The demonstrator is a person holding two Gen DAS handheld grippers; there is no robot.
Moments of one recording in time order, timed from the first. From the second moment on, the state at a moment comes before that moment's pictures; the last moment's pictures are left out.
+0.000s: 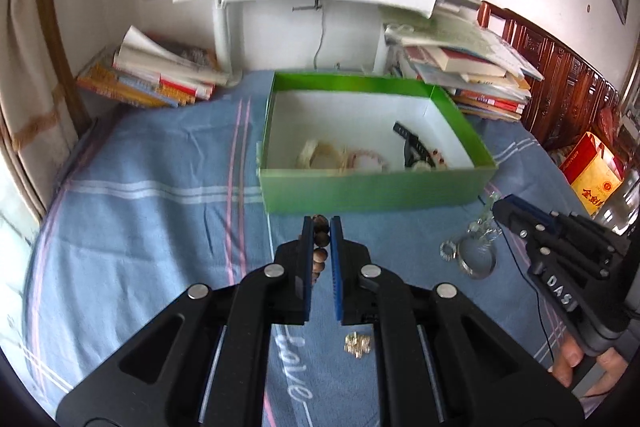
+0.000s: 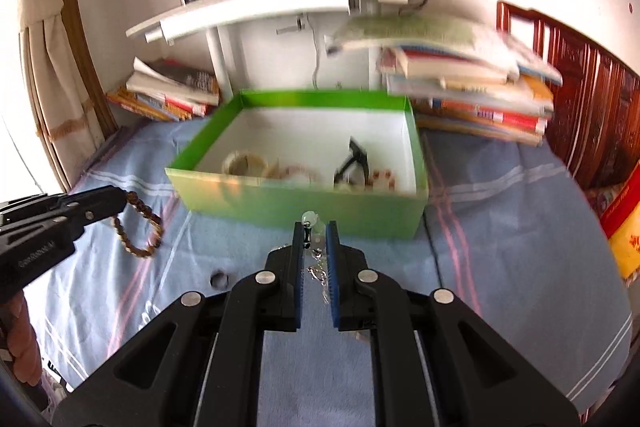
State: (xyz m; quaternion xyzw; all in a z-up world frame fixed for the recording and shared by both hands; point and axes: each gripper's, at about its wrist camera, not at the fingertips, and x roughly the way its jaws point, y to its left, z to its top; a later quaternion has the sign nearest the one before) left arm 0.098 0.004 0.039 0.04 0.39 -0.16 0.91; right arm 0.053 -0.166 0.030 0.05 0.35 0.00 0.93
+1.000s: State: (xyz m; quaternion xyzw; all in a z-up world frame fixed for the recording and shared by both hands) left arm 0.259 -0.049 0.008 0.12 0.41 -0.09 0.90; right arm 0.184 -0.212 0.001 0.09 0.37 -0.04 0.92
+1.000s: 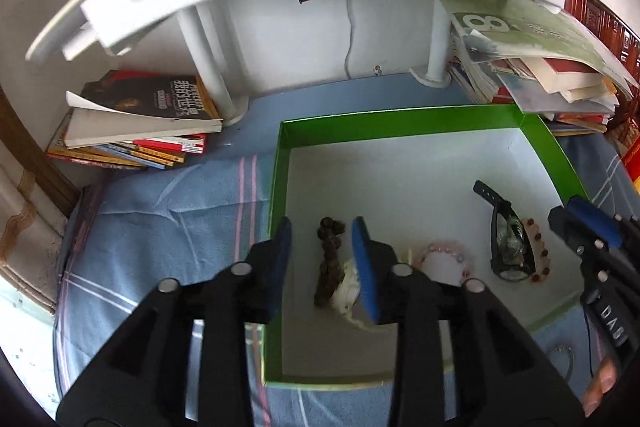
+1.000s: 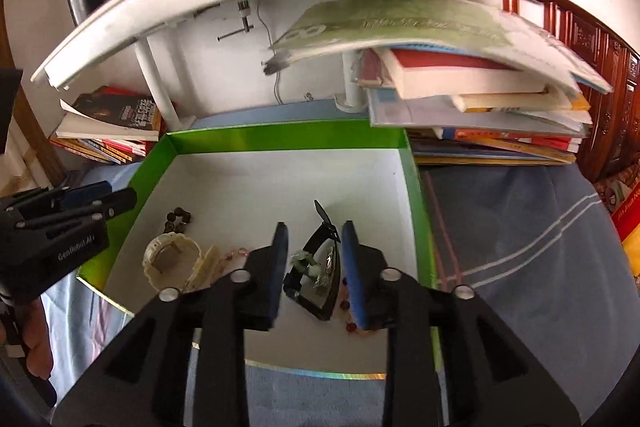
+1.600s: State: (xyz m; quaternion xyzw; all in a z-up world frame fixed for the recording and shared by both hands) left arm 0.082 0.007 -0.052 0.08 0.50 -0.13 0.85; right arm 0.044 -0.224 -0.044 0.09 0.45 -0.05 0.89
